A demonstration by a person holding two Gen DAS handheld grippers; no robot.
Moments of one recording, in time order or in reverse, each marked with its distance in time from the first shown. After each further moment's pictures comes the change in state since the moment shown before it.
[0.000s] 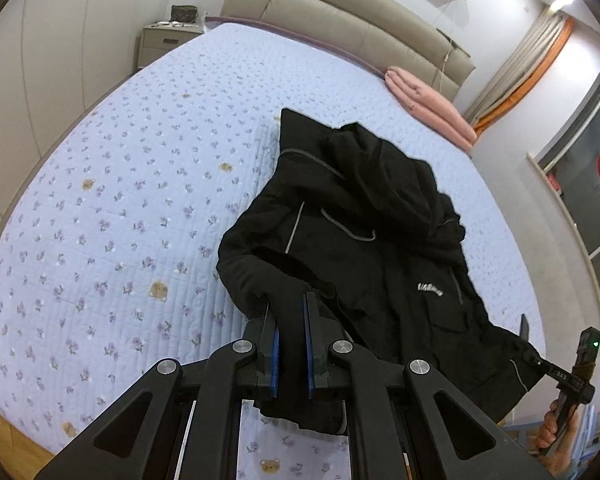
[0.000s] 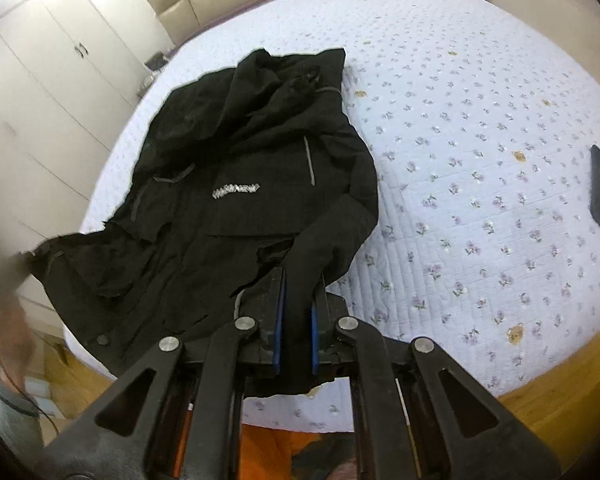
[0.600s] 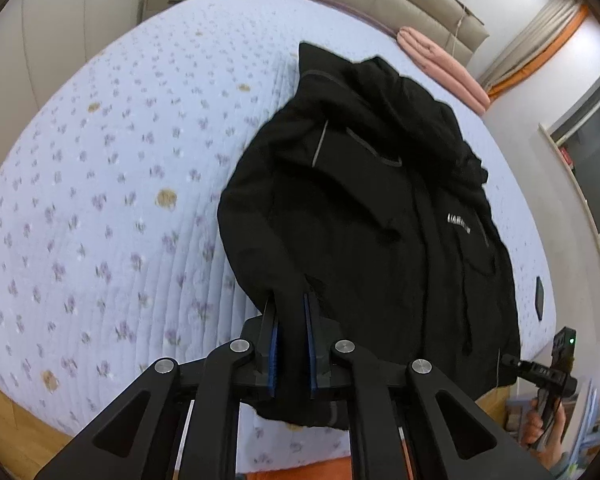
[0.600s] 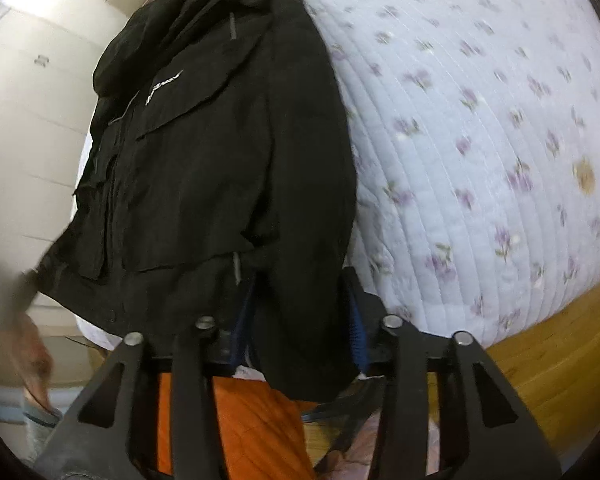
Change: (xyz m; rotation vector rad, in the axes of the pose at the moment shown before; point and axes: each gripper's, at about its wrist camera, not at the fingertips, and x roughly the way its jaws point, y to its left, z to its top) left arm 0.030 0.024 -0.069 -0.012 0.142 0.019; right arm 0.076 -0.065 -0.089 0.237 0.231 0.107
